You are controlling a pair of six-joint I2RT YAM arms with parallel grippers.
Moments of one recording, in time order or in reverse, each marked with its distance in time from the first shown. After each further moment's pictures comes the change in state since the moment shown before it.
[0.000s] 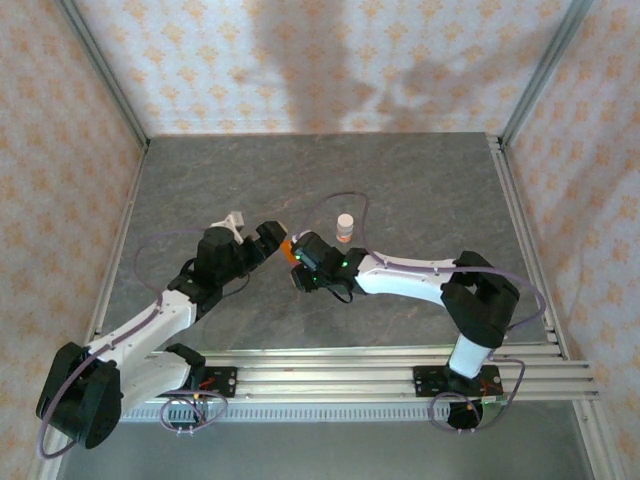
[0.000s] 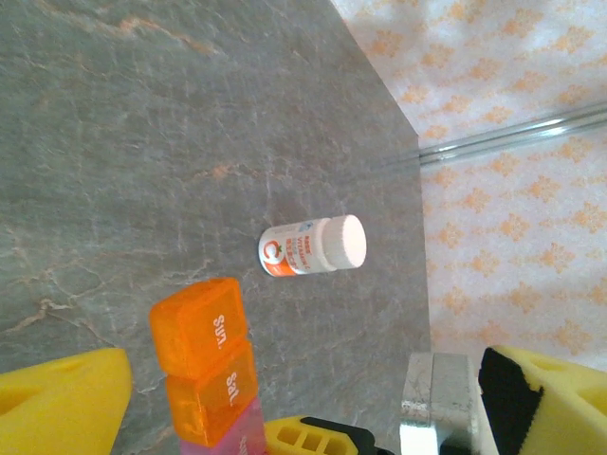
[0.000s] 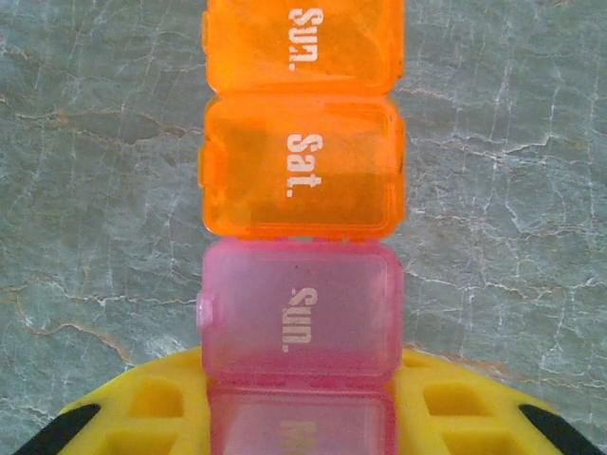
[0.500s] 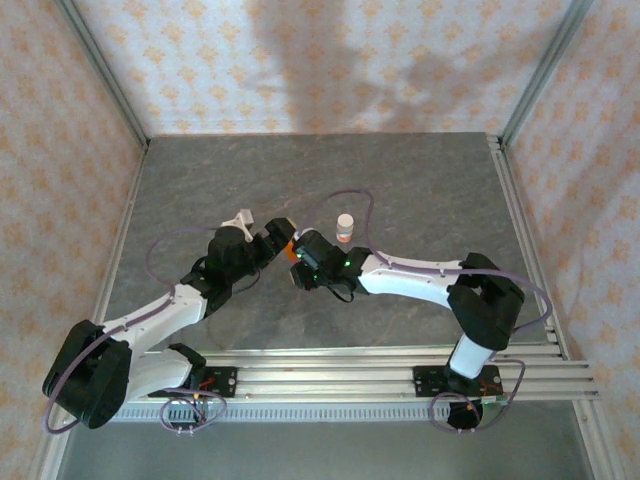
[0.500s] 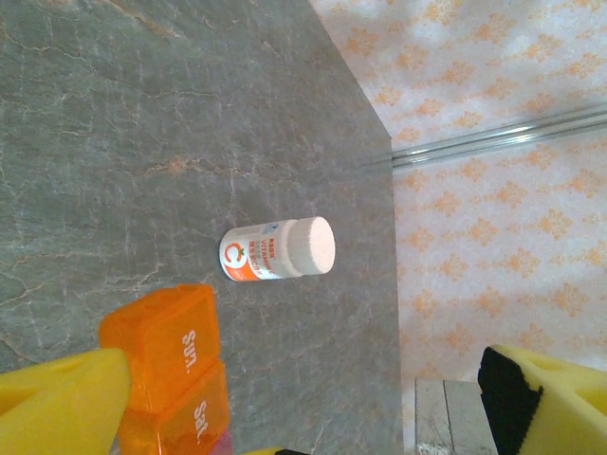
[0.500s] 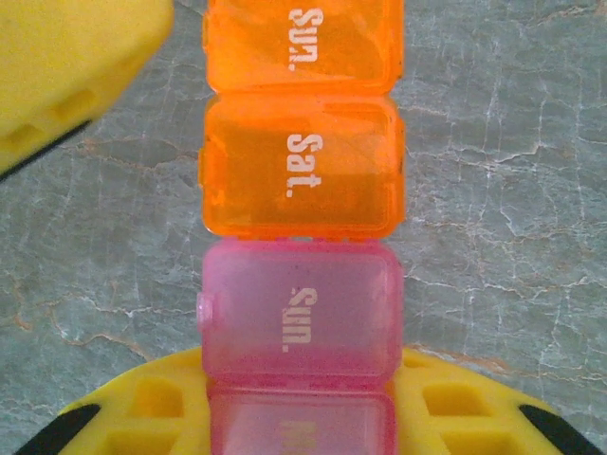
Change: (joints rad) left arm -0.051 0.097 0.000 0.156 -0.031 -0.079; right arm 0.000 -0.030 0.000 0.000 0.000 0.034
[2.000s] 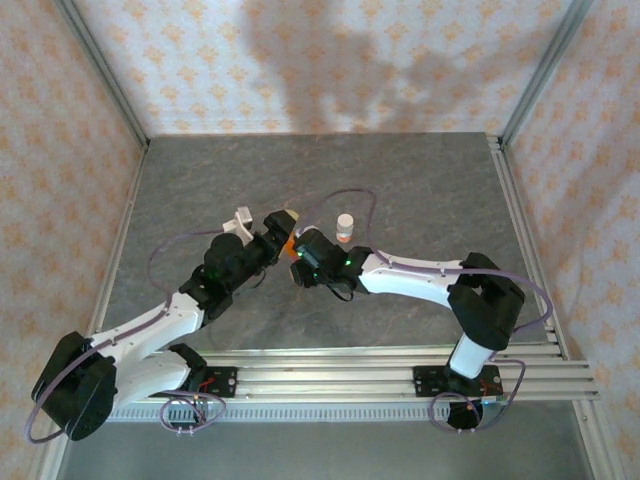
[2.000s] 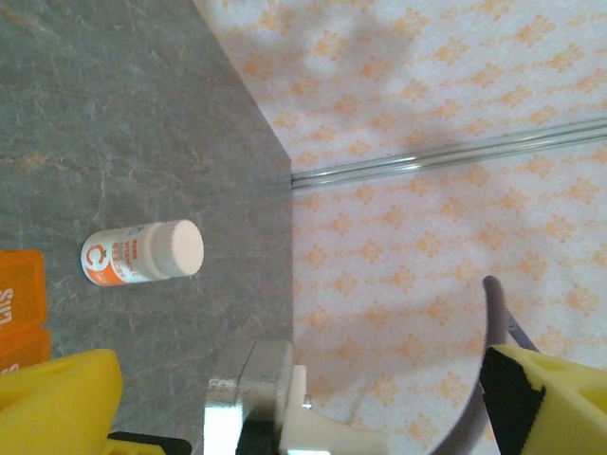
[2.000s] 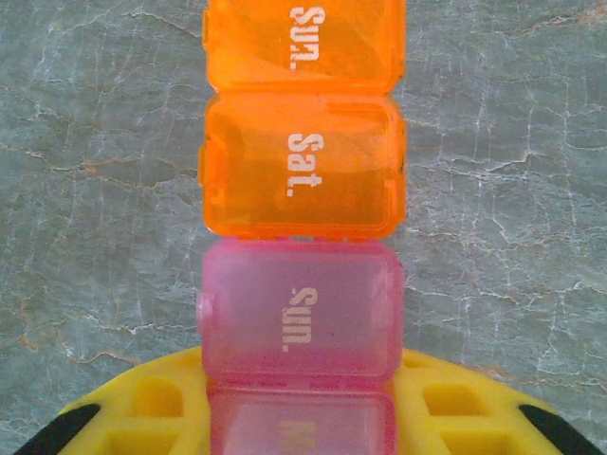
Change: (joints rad) left arm -0.098 -0.102 -0.011 0.114 -0.102 -0.157; right arm -0.006 0.002 0.000 0.015 0.007 0.026
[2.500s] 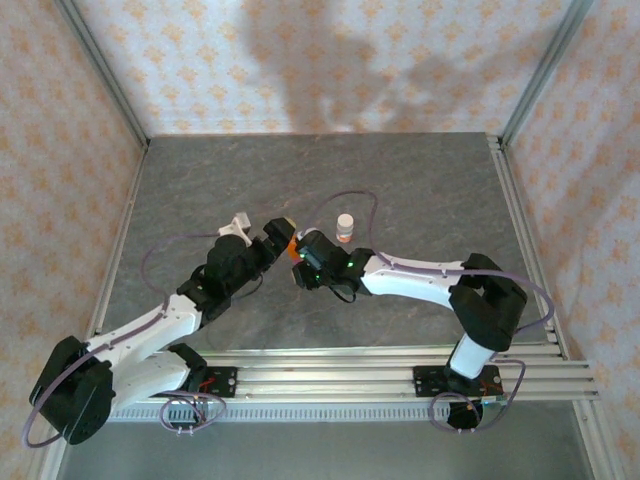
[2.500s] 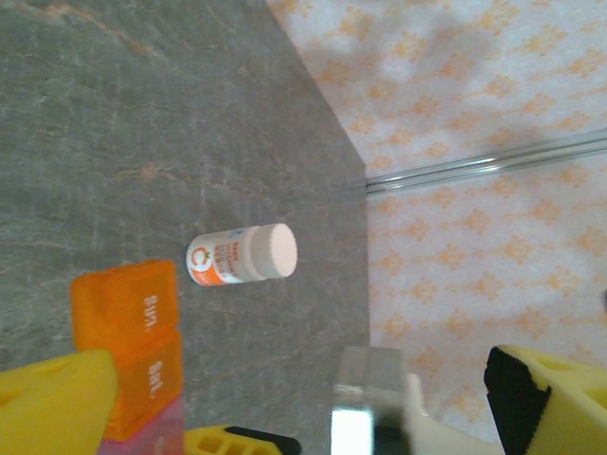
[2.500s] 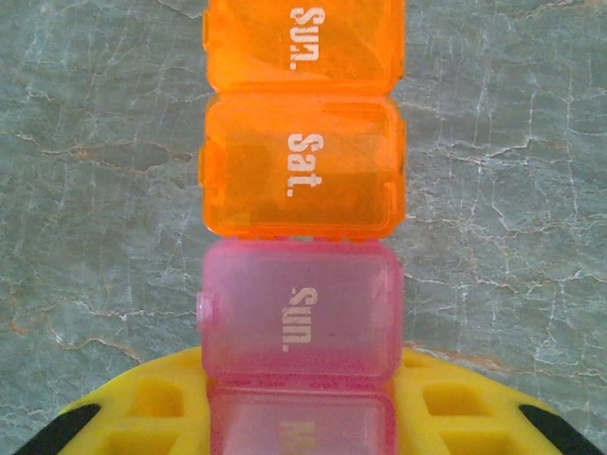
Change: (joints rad) left arm 0.000 -0.002 -0.001 -0.157 -0.055 0.087; right arm -0.003 -0.016 -0.029 0.016 -0.015 -0.012
